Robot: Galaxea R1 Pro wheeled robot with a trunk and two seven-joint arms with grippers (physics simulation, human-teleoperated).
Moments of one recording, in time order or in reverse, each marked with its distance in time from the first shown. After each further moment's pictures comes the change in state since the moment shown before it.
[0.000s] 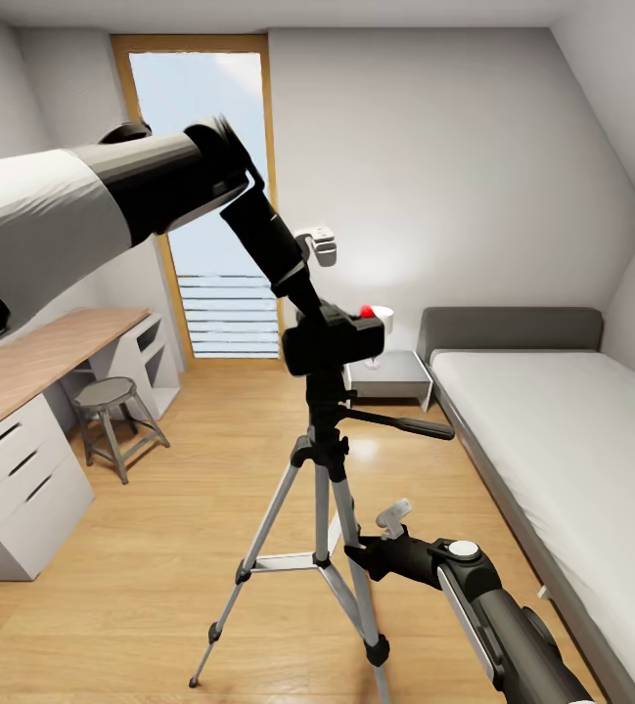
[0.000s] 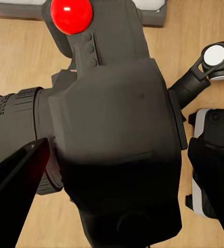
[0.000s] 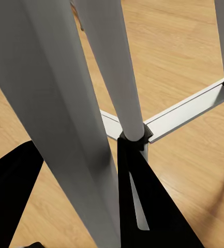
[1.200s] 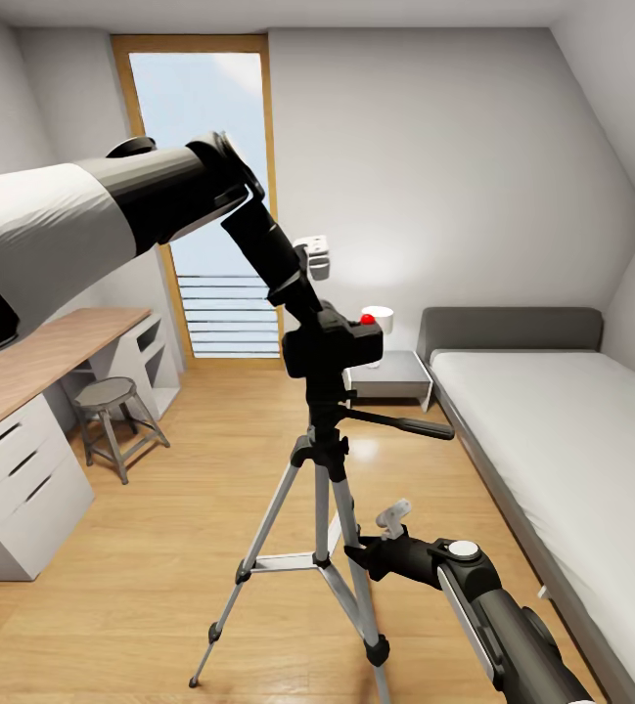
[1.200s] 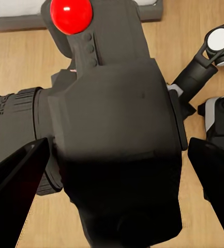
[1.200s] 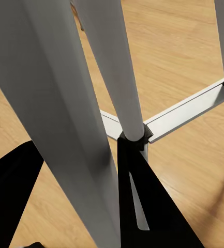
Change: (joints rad) left arm 0.023 -0.004 -0.010 0.020 -0.010 -0.142 -0.005; right arm 0.000 0.000 0.000 0.000 0.000 0.000 0.000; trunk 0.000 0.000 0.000
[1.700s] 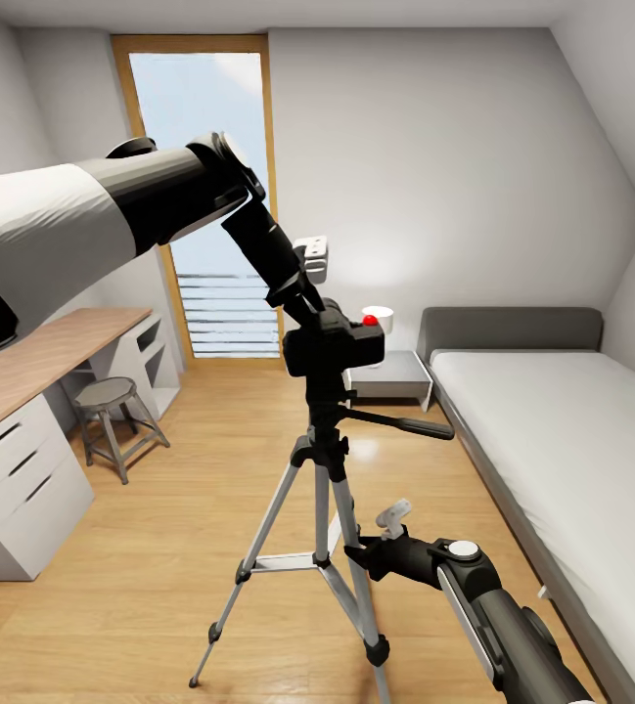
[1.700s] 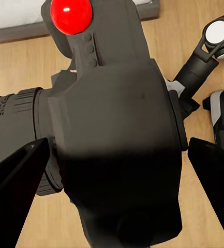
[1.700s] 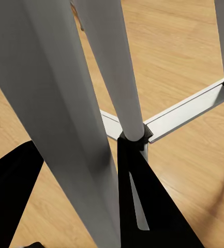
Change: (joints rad) left arm 0.000 0.002 -0.002 -0.007 -0.001 -0.077 -0.002; right arm 0.000 0.000 0.000 0.000 0.001 0.000 0.000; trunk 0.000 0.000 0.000
